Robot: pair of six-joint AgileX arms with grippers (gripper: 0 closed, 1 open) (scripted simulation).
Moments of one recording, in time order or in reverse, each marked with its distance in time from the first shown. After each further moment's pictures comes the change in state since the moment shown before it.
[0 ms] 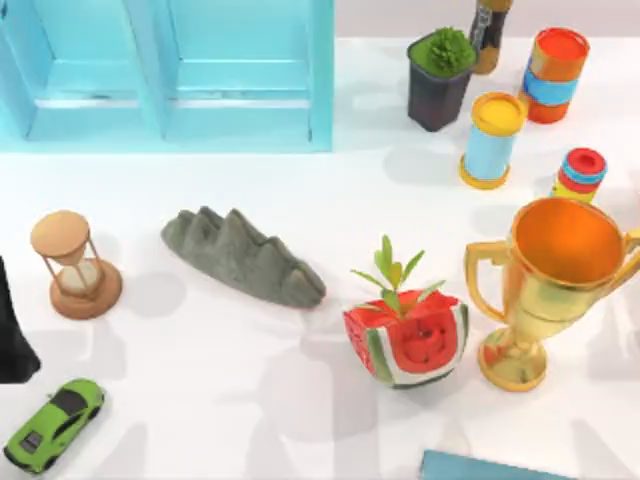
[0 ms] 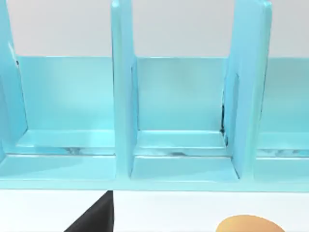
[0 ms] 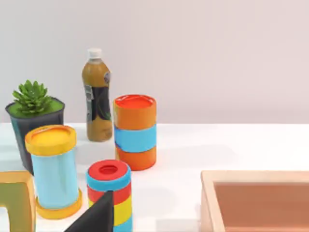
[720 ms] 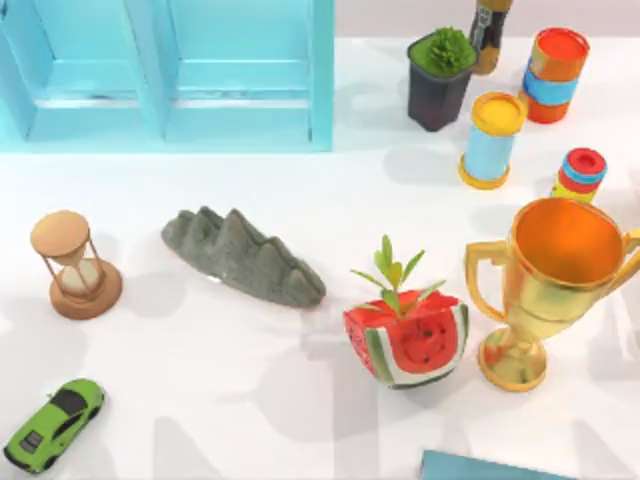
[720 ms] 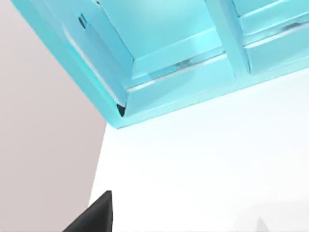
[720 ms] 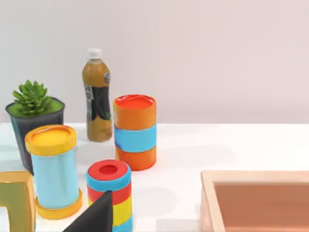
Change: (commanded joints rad) left arm 0.196 0.315 0.284 -0.265 -0.016 0.493; right arm 0.000 0.000 0.000 0.000 0.000 0.000
